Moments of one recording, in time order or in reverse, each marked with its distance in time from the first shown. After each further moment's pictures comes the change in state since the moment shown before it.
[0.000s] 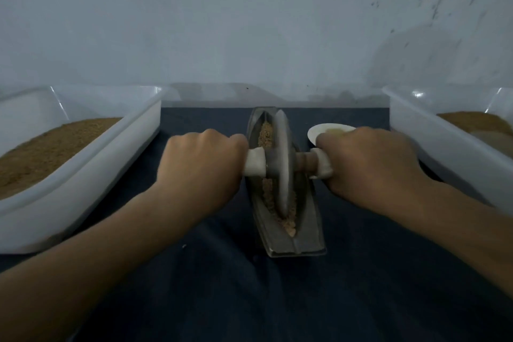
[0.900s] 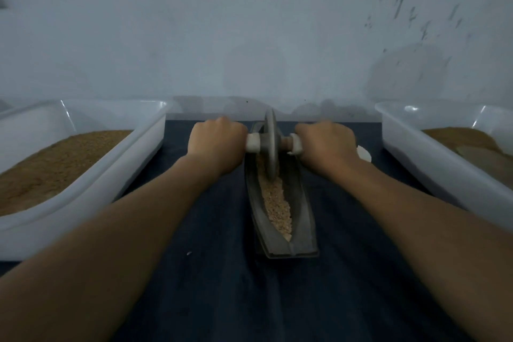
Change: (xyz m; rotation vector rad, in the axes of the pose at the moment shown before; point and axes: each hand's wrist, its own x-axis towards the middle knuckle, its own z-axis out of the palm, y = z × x) left_hand 0.065 -0.006 0.021 -0.016 -0.276 -0.168; right_hand 0.069 -0.005 0.037 0.087 -0.350 0.206
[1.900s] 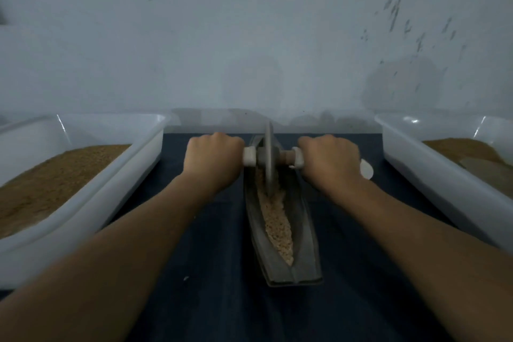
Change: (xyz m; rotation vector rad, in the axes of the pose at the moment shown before) left_hand -0.006 0.001 0.000 0.038 0.027 -0.013; right_hand -0.012 -0.005 -0.002 -0.047 0.033 0.052
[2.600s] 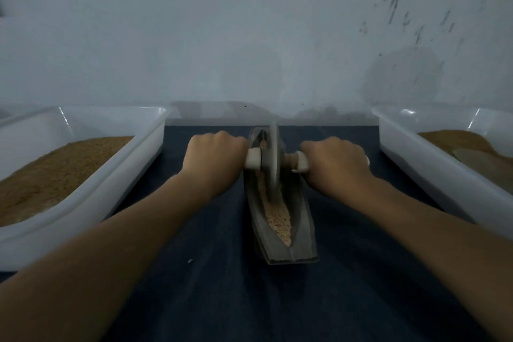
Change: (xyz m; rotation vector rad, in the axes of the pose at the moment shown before) left_hand -0.019 -0.002 -0.009 0.045 0.044 0.091; right_hand -0.023 0.012 -0.004 0.079 -0.010 -0.072
